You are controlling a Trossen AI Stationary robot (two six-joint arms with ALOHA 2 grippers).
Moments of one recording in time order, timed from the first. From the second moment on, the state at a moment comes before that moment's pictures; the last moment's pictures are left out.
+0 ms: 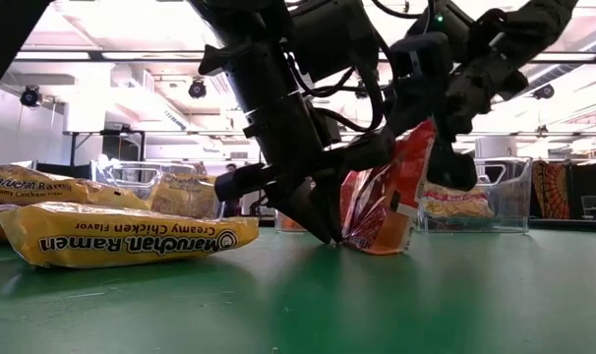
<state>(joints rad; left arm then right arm) -0.17 2.16 1.46 -0.46 -0.43 -1.17 -0.08 1.42 0.63 0.10 -0.38 0.90</state>
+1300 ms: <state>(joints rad) -0.18 2.15 1.46 -0.38 -0.47 -1.16 -0.08 1.42 0.60 0.07 -0.23 1.15</state>
